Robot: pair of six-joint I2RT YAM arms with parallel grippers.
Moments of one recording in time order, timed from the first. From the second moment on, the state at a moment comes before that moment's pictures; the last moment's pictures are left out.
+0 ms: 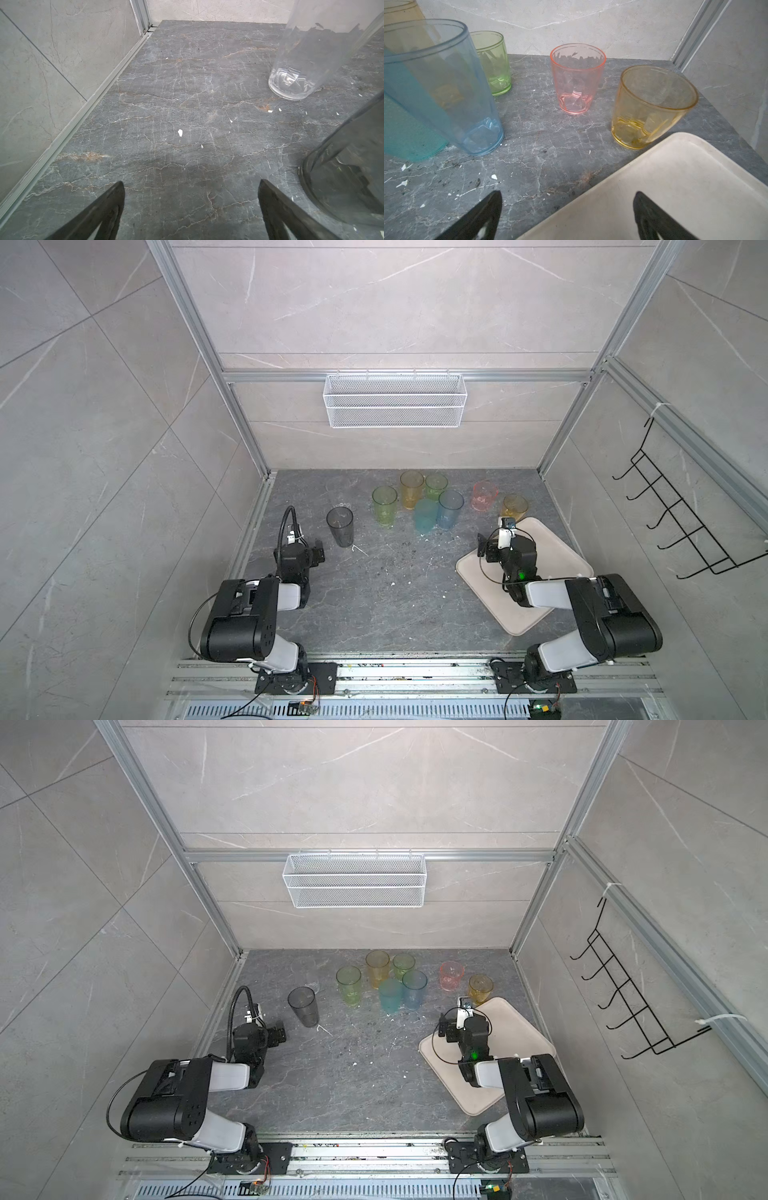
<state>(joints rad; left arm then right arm) 0.00 1.51 0.32 0.74 -0.20 -0.03 0.12 1.52 0.35 0.80 0.07 0.00</state>
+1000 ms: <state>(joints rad) 0.00 1.33 0.29 0.67 -0.25 -0.04 0.11 1.35 0.34 0.70 0.06 0.00</state>
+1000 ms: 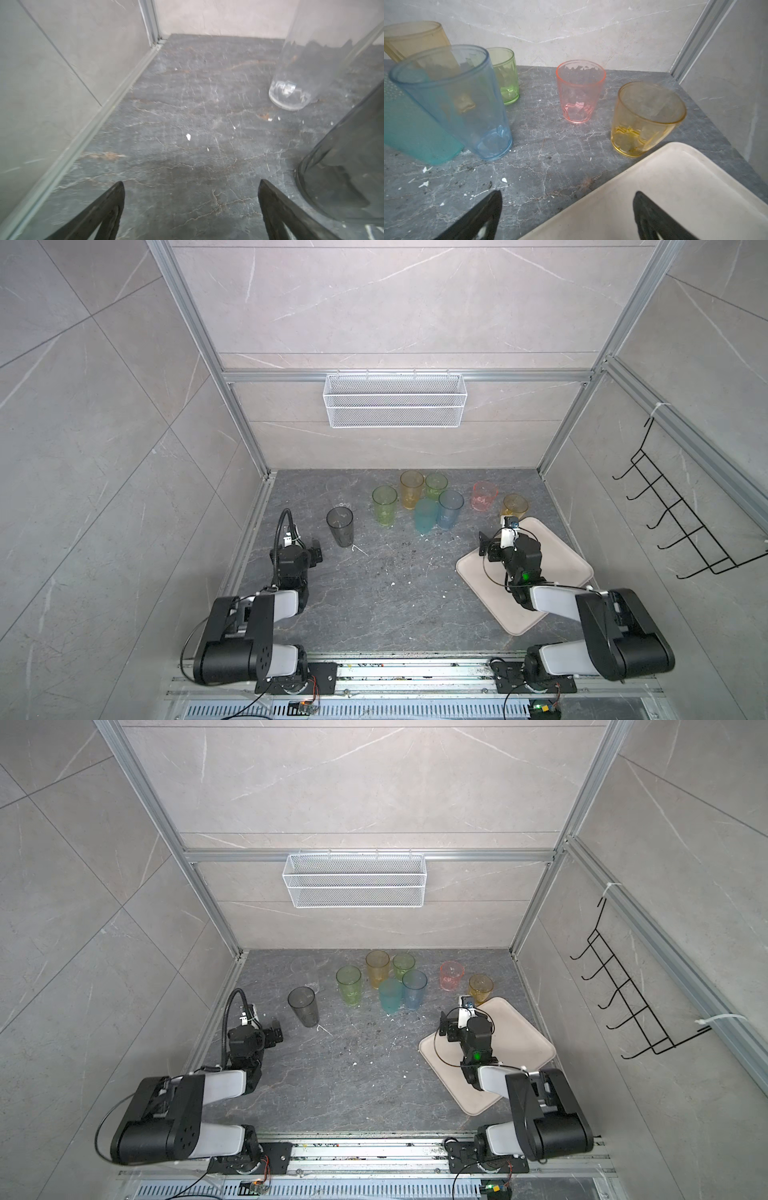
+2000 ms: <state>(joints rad) -0.01 0.91 0.50 -0.15 -0.07 -0.65 0.37 1.15 0.79 -0.63 -0.11 0.47</state>
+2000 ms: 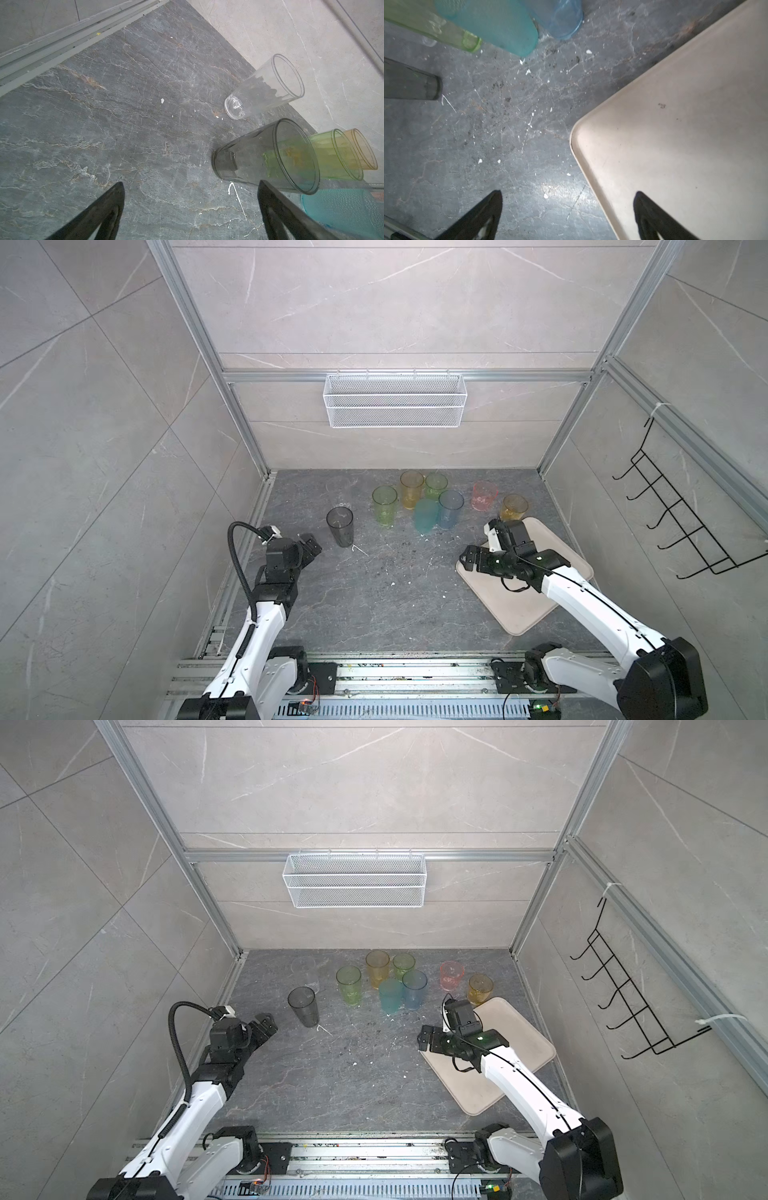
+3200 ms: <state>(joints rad) -0.01 0.95 0.49 -0.14 0.02 -0.66 0.54 1.42 0.70 -0.64 0.12 0.63</state>
